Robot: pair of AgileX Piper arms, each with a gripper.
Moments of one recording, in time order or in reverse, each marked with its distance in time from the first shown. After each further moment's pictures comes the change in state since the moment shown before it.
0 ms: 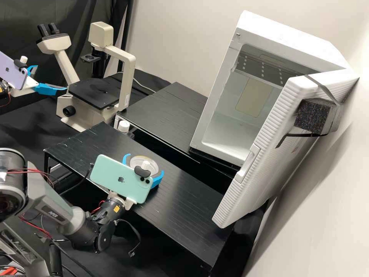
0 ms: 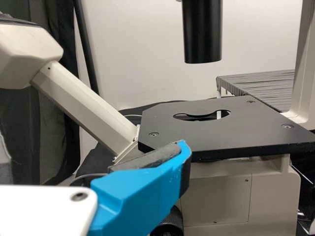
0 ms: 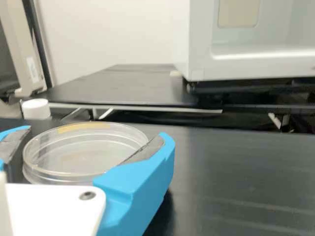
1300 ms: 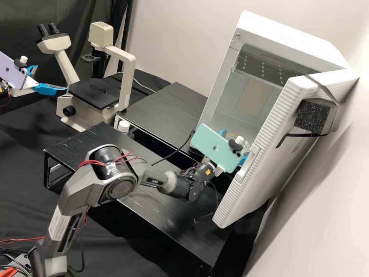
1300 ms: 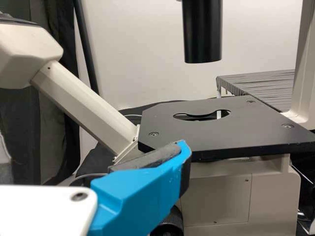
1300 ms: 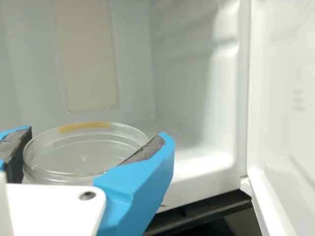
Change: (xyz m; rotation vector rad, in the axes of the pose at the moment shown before) left arm 0.000 0.000 0.000 0.000 0.000 0.000; right arm 0.167 0.178 0.044 0.013 -0.049 0.400
